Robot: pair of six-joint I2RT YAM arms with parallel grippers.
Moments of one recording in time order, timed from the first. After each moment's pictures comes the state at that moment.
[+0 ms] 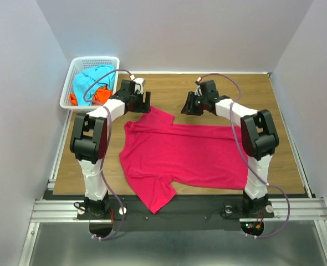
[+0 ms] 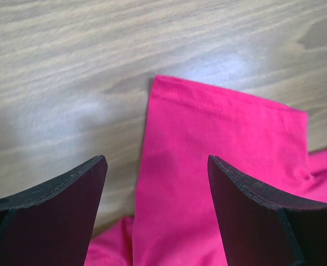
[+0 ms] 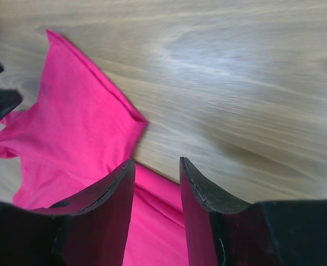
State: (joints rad) left arm -0.26 1.94 1.37 -0.20 0.17 -0.12; right arm 0.32 1.99 1.44 -0.21 -0.31 0.48
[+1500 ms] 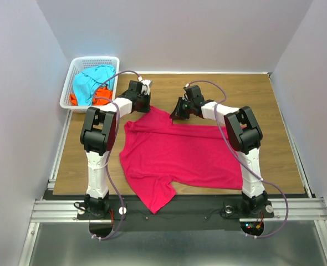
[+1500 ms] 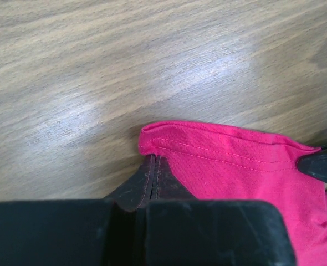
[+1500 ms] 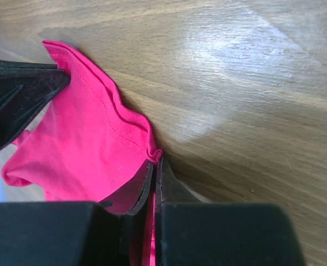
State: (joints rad) left arm -0.30 2.15 1.52 -0.17 0.20 -0.12; right arm 0.44 2.24 1.58 -0.10 -0.36 0.68
